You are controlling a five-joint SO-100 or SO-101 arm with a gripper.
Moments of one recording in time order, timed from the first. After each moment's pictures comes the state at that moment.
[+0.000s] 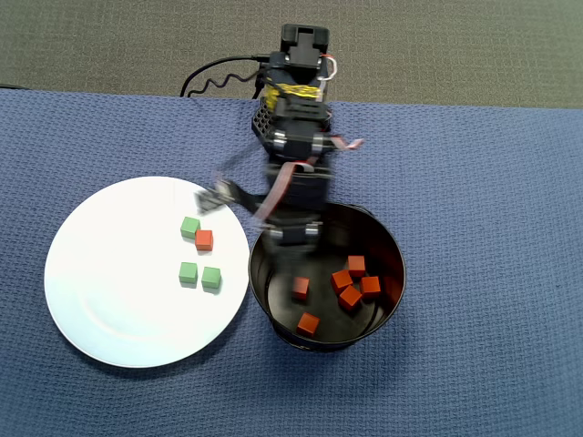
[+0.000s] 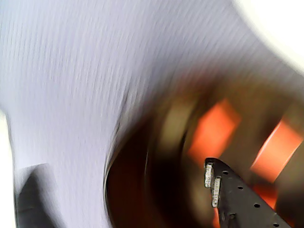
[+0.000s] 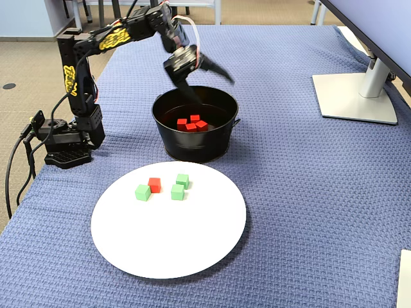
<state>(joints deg) 6.2 86.8 67.5 77.1 -18.7</state>
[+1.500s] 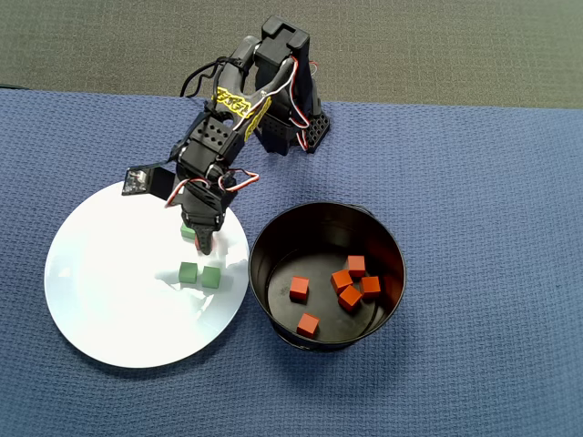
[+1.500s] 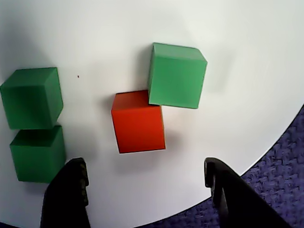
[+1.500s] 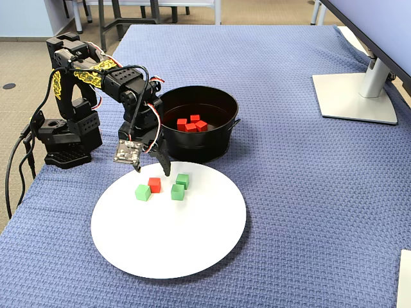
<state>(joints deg) 30.9 85.5 100.5 73.1 -30.8</state>
